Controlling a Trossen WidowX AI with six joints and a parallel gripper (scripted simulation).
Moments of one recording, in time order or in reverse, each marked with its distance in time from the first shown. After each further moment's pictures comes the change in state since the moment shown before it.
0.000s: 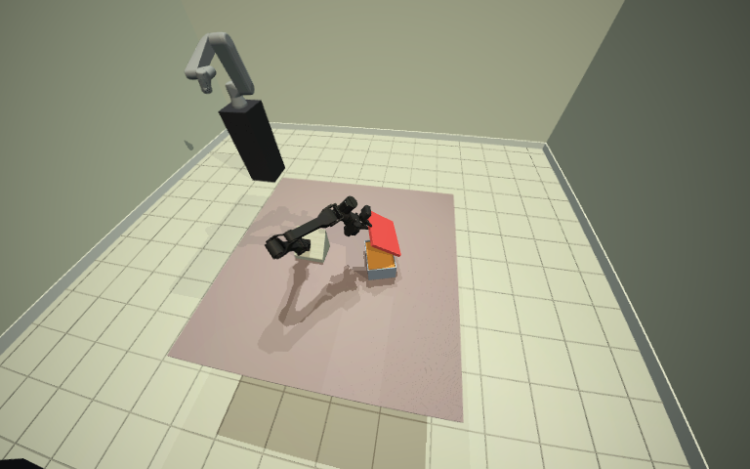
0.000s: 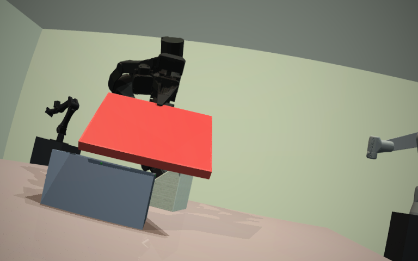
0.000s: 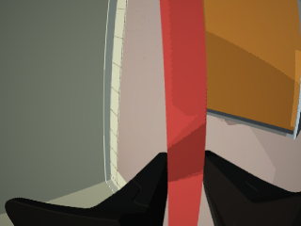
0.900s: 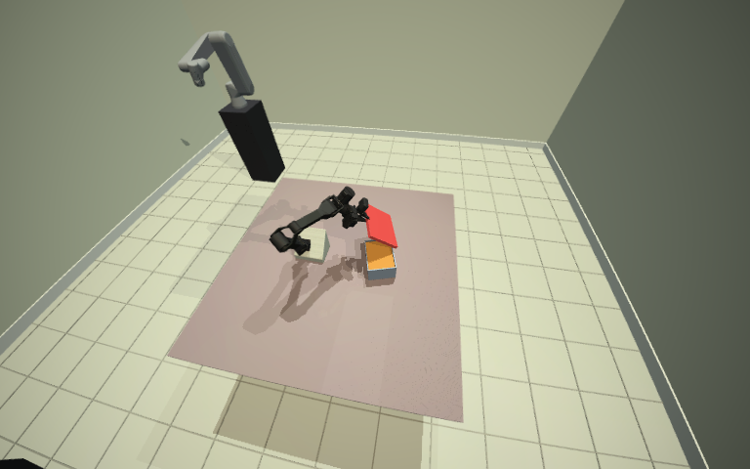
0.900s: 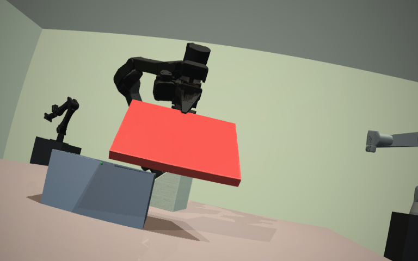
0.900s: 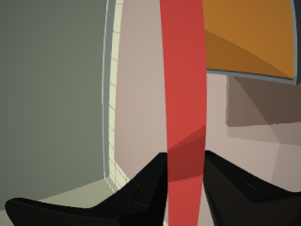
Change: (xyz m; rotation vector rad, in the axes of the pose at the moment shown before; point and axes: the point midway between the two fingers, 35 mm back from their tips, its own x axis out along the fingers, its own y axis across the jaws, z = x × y) arm -0.005 -0.006 -0.055 -0.001 0.003 -0.002
